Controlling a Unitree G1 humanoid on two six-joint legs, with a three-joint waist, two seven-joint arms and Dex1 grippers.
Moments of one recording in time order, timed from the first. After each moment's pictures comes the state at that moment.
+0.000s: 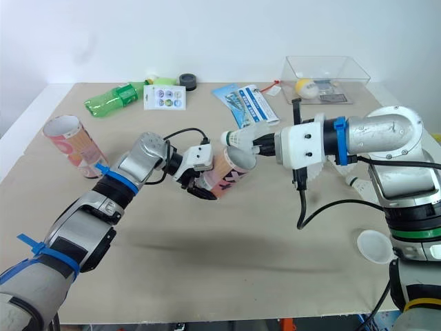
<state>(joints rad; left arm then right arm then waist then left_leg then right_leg) -1.09 0.27 -0.39 0.75 0.10 0.16 -1.37 -0.81 -0.97 0.10 -0.07 0.19 -0.15 1.28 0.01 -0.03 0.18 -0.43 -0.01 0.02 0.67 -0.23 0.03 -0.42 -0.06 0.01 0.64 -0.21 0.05</state>
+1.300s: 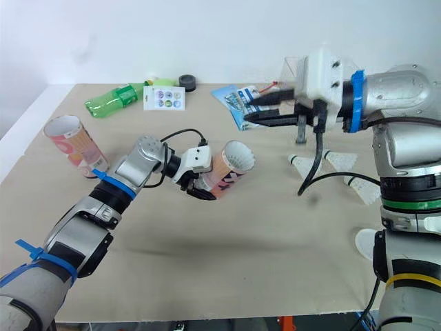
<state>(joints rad) -1.04 0.29 -0.39 0.67 0.11 0.17 -1.33 -0.96 -0.87 0.11 0.08 0.33 0.13 1.40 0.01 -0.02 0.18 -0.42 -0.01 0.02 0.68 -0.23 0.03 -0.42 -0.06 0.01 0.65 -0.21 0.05</state>
